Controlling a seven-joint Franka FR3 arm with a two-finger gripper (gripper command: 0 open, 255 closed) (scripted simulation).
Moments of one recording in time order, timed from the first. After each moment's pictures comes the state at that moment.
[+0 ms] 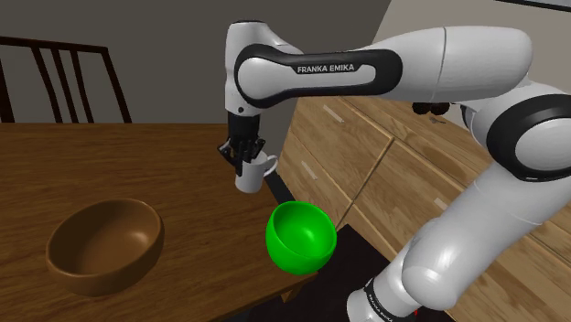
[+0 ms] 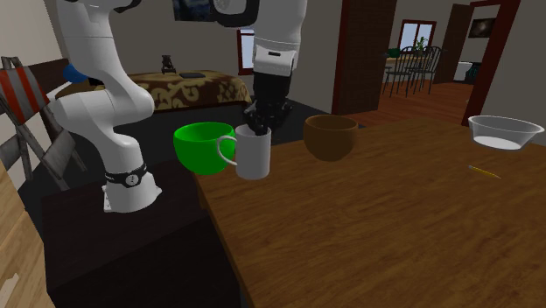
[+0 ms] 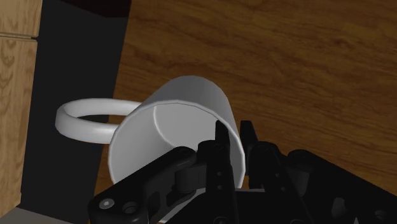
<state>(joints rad) 0.06 0.00 0.36 -1.94 0.05 1.78 0.41</state>
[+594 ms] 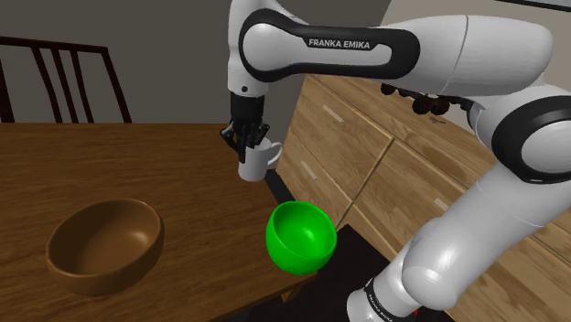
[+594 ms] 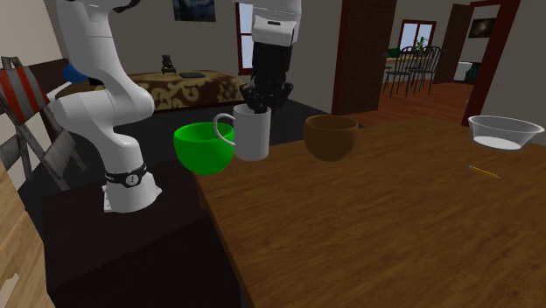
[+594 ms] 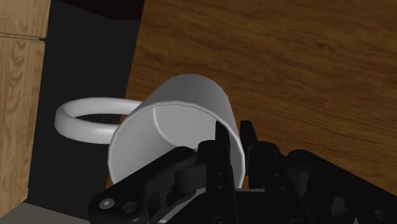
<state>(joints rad) 0.06 -0.02 0.35 -1.85 0.05 1.67 0.41</state>
